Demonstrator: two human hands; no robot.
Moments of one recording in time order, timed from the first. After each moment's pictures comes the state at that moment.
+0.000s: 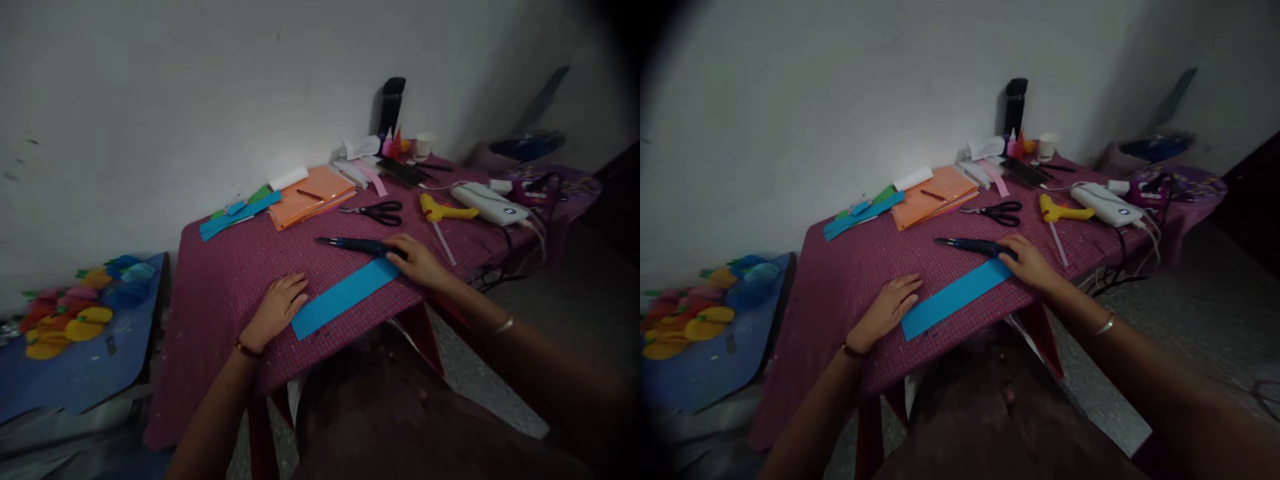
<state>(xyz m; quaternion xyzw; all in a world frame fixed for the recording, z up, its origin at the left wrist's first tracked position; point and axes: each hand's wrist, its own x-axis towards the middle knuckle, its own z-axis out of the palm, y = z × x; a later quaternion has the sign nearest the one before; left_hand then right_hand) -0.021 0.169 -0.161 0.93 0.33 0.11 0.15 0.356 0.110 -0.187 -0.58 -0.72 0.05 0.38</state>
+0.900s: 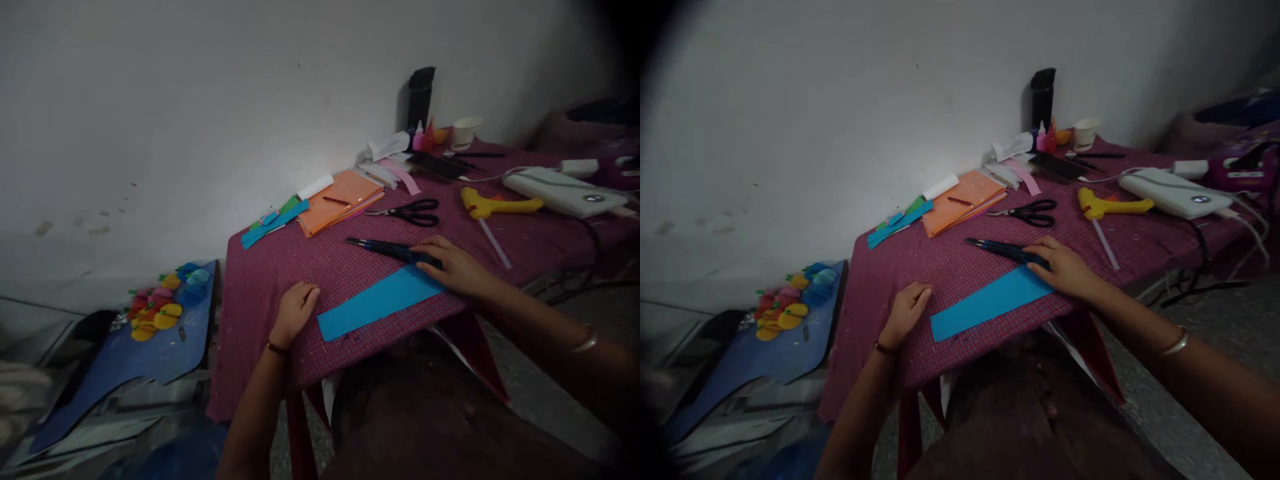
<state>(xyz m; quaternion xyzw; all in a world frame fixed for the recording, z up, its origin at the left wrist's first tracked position) -0.027 0.160 -0.139 0.87 0.43 0.16 0.16 0.360 0.108 -0.201 -0.57 -0.74 0.05 0.35</state>
